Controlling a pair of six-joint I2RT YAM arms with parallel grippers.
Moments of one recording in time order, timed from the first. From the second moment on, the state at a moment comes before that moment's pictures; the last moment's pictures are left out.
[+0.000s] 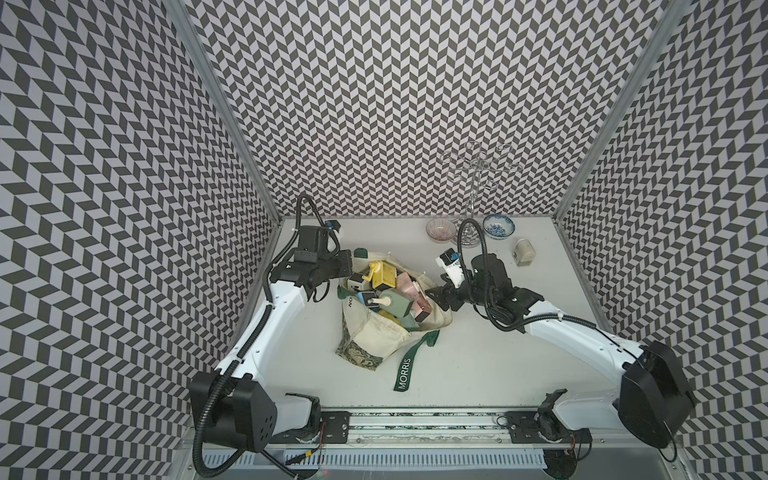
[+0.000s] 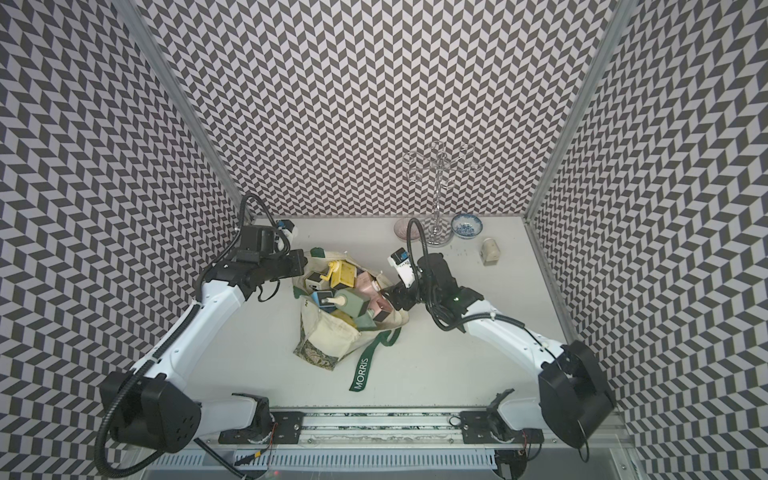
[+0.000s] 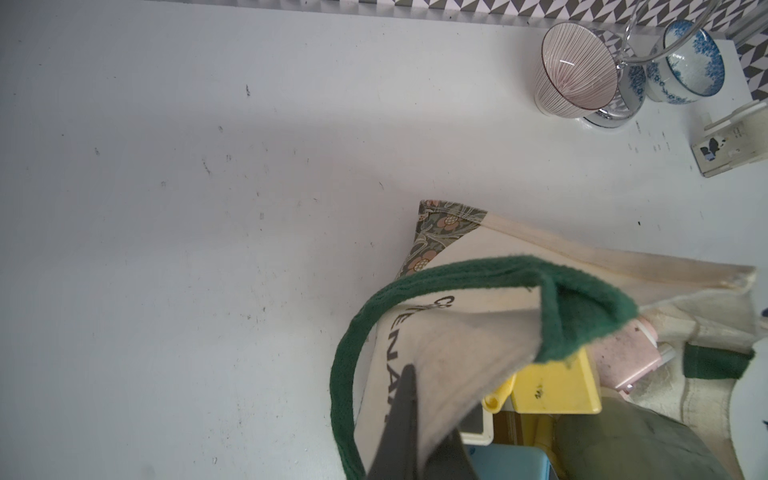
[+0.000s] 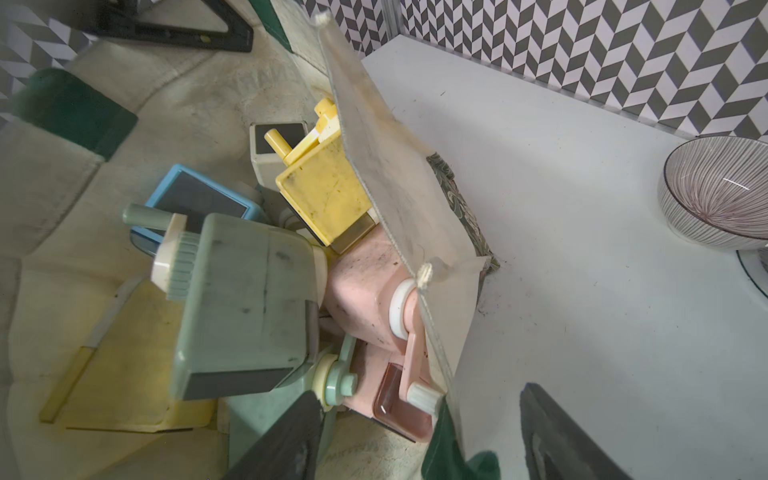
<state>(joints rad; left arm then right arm) -0.17 1.33 1.20 -0.62 0.17 -0.26 0.61 1.39 0.92 -0.09 -0.28 0.01</state>
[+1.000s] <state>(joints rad) -0.09 1.72 1.59 -0.58 0.52 -0.21 0.80 1.50 0.93 0.01 -0.30 0.04</state>
